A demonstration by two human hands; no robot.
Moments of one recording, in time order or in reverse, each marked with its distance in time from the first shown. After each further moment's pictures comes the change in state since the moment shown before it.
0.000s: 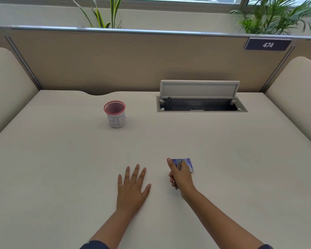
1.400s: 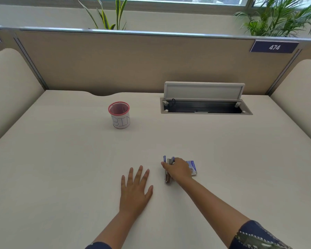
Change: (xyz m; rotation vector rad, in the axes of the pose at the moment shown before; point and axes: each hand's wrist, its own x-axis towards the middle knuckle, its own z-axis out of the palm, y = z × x) left_hand 0.001 -0.001 0.007 -0.013 0.051 0.009; right_hand 0.043 -0.007 0.019 -0.684 0.055 -0.067
